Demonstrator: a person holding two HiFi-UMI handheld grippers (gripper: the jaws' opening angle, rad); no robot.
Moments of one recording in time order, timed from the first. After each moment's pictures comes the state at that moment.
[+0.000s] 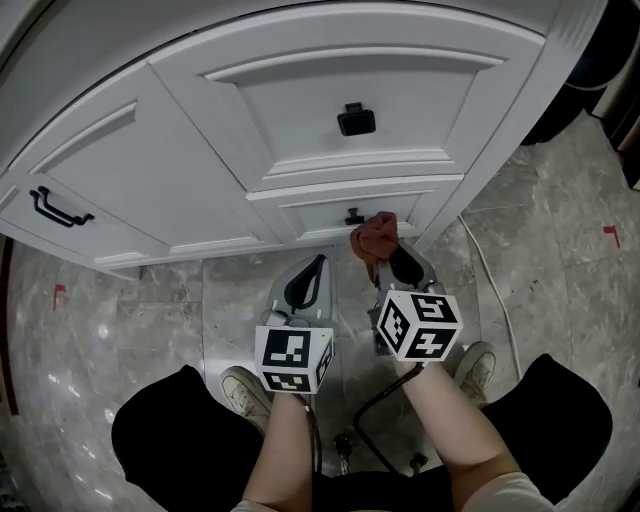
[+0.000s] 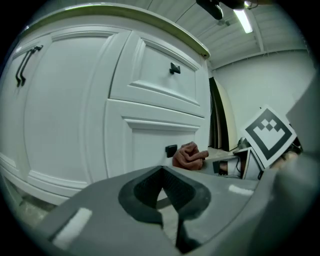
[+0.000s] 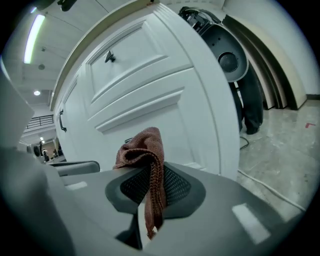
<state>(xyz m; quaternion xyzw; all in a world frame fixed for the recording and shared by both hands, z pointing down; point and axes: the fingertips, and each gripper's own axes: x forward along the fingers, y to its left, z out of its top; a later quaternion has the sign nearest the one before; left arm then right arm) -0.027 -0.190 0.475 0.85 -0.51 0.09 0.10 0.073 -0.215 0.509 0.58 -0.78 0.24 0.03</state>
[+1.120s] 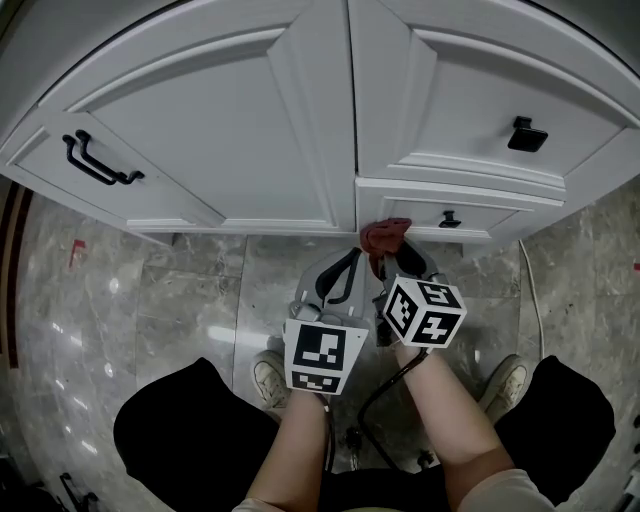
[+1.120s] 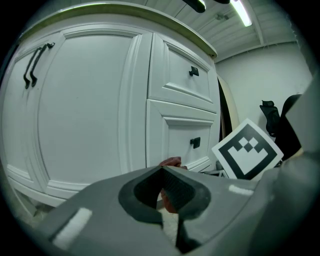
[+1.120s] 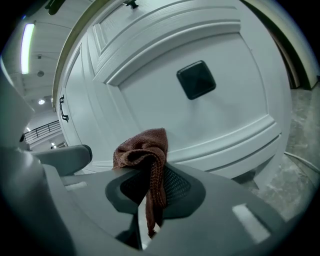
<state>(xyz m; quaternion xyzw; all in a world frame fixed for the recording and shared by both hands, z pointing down) -0.108 -0.200 0.486 0.84 -0.53 0.13 0.07 -0.059 -0.243 0.565 0.52 -0.80 0.30 0.04</state>
